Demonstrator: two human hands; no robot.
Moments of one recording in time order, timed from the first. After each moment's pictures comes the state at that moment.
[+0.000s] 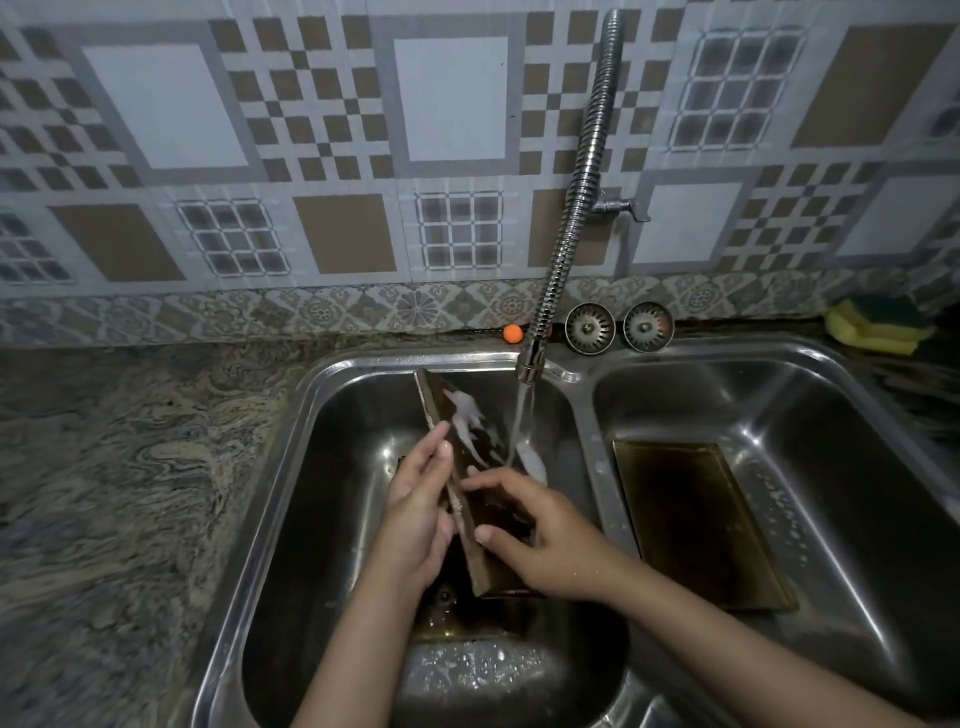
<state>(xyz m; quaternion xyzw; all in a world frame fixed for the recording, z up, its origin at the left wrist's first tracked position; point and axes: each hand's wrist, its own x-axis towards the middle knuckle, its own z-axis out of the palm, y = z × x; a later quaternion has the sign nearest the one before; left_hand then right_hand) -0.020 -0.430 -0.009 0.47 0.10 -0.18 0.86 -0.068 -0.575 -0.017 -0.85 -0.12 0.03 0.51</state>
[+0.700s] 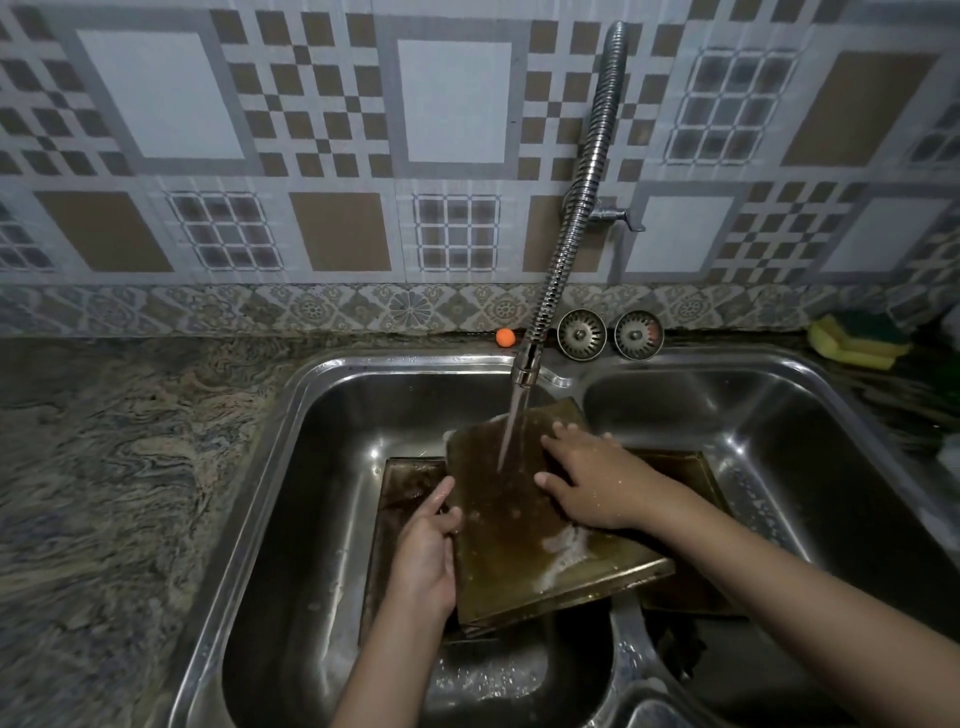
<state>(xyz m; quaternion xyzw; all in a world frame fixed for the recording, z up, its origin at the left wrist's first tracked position) -0.033 -0.446 -0.038 0.42 0.27 -0.25 0.83 -0.028 -0.633 0.015 -0.98 -0.02 0.19 0.09</state>
